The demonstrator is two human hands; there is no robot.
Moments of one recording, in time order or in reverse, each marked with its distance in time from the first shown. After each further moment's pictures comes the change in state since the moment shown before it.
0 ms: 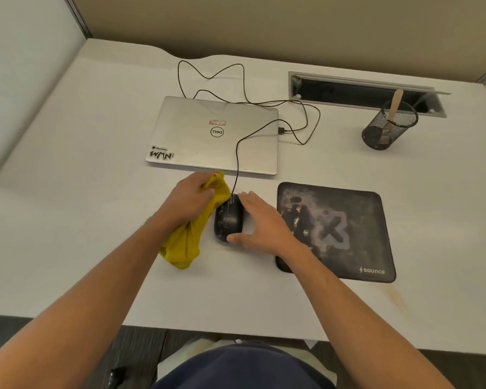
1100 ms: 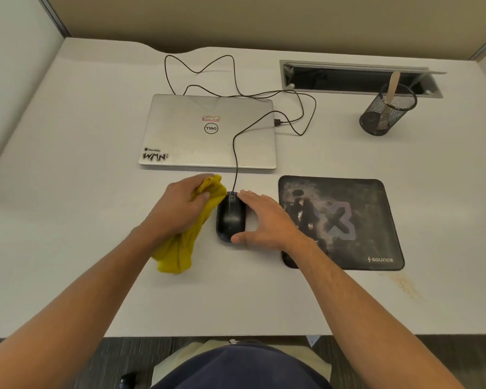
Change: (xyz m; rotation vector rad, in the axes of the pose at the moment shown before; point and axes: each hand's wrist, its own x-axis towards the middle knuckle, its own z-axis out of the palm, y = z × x) left_hand -0.018 -0.003 -0.015 0.019 0.034 0.165; right_hand 0.005 0.008 0.004 0.055 0.009 0.033
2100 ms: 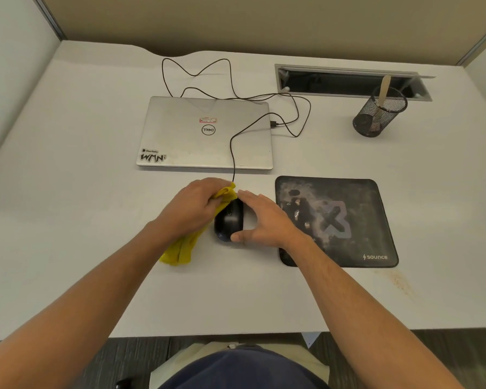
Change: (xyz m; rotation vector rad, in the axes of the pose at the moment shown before) left_hand 0.008 0.009 0.016 0.155 -0.130 0.228; right_hand 0.000 -0.001 -0.003 0.033 -0.009 0.012
